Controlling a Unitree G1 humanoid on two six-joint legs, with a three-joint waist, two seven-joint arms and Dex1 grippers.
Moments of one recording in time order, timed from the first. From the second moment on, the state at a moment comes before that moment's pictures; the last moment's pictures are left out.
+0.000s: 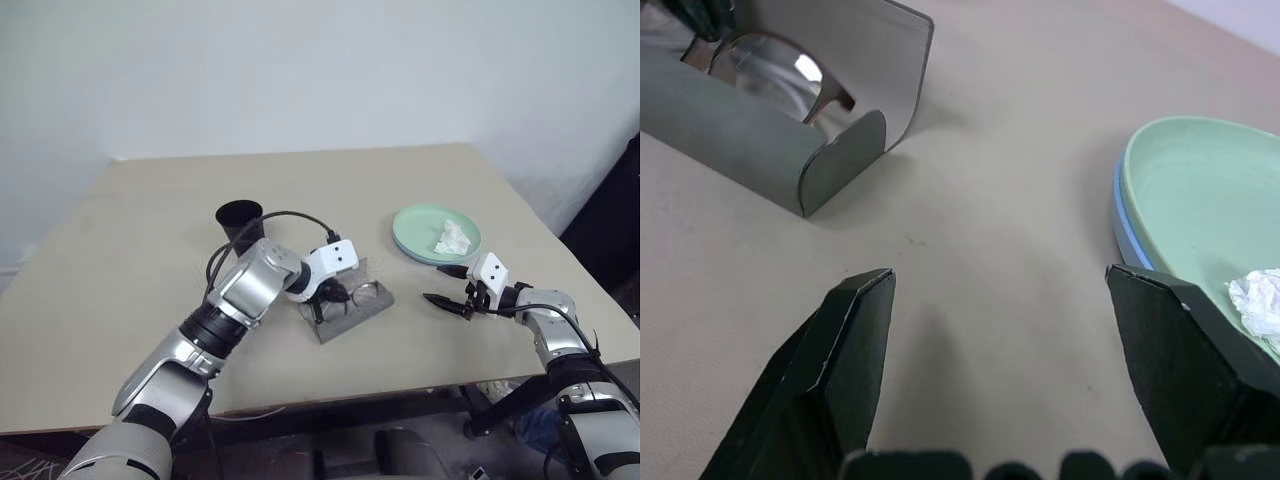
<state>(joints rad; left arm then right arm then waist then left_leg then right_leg) -0.74 0.47 -0.53 0.08 0.02 0.83 -1.05 -0.48 -0.52 0.04 0.74 0.12 -0.31 1.07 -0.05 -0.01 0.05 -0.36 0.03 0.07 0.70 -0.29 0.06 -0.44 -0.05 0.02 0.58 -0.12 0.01</state>
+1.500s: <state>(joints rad) -0.86 0.51 -0.42 0.28 0.01 0.60 -0.90 -0.54 -0.51 0.06 0.82 0.11 -0.36 1.07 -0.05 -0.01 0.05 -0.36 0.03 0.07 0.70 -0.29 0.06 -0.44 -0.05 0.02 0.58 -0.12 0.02</state>
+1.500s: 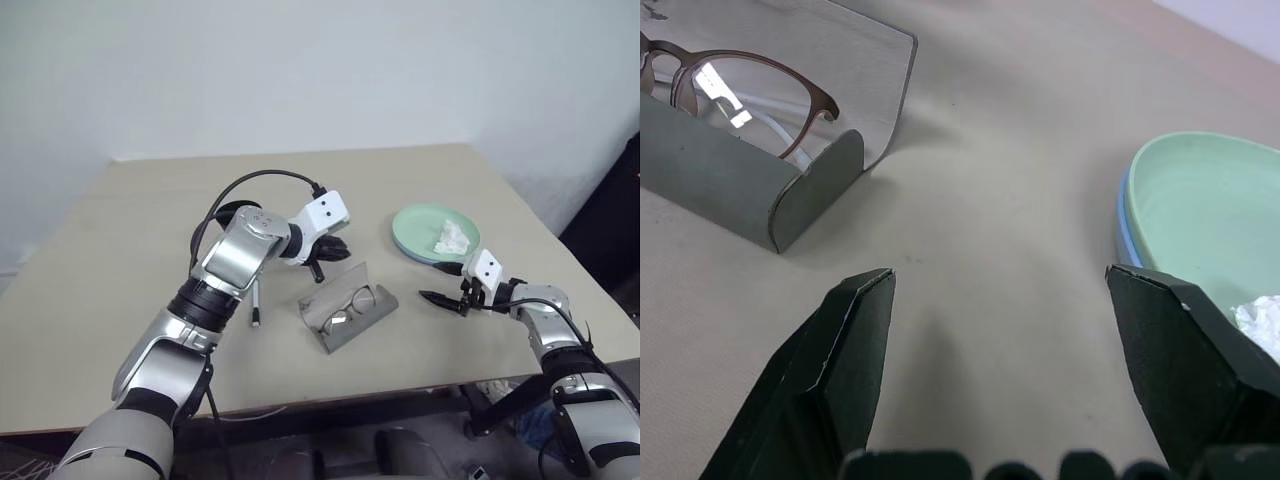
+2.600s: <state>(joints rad) -0.68 0.55 -0.49 0.06 -0.02 0.62 -1.21 -0.44 -0.54 0.03 0.58 0.25 -0.08 1.30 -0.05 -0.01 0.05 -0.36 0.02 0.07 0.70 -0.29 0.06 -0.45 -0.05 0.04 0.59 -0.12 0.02</state>
